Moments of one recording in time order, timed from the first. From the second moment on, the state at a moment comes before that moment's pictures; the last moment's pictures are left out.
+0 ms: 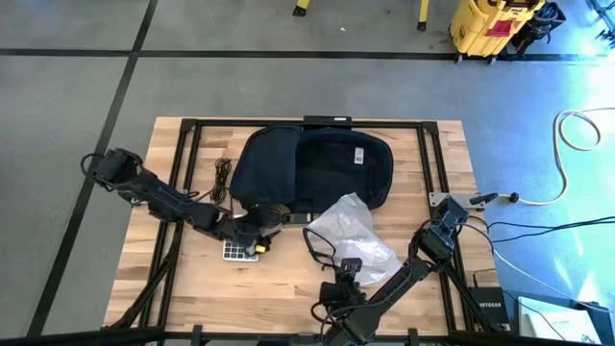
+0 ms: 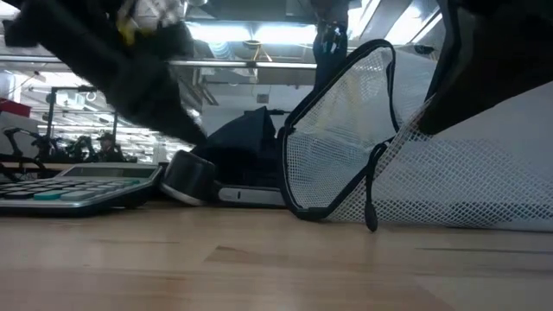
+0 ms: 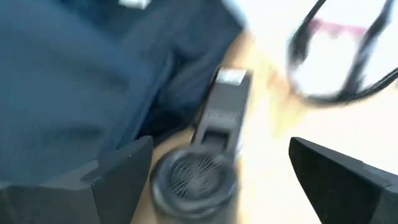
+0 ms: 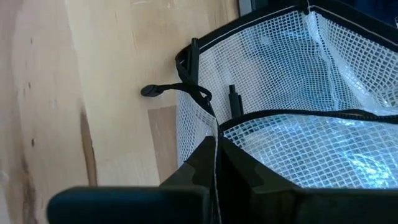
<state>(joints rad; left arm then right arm) -0.42 1.44 0.60 0.14 -0.72 -0.35 0.76 2.43 2.05 -1.57 0.73 0.98</state>
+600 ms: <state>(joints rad) -0.63 1.78 0.73 0.73 -0.65 -0.18 0.81 2.43 2.05 -1.46 0.75 1.15</state>
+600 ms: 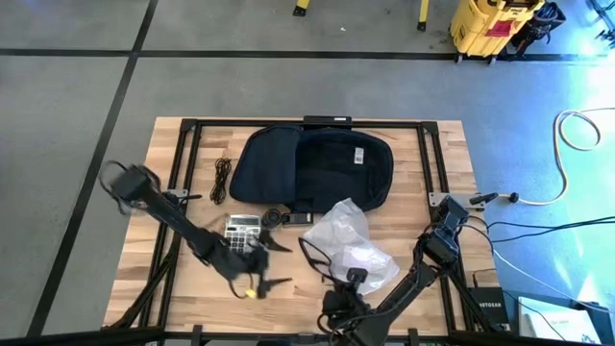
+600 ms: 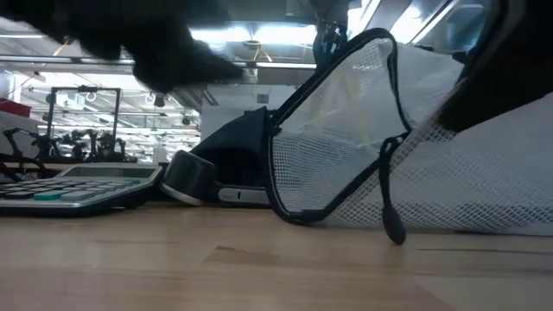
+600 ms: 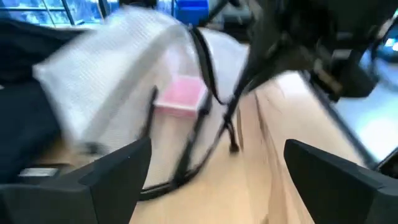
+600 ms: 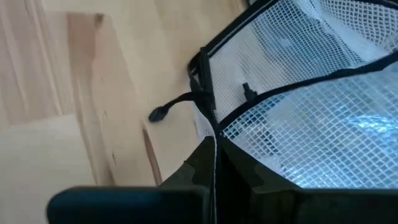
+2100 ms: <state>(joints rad) -0.37 2.04 0.97 0.57 -0.34 0.03 0.86 2.43 2.05 -1.42 0.71 1.17</state>
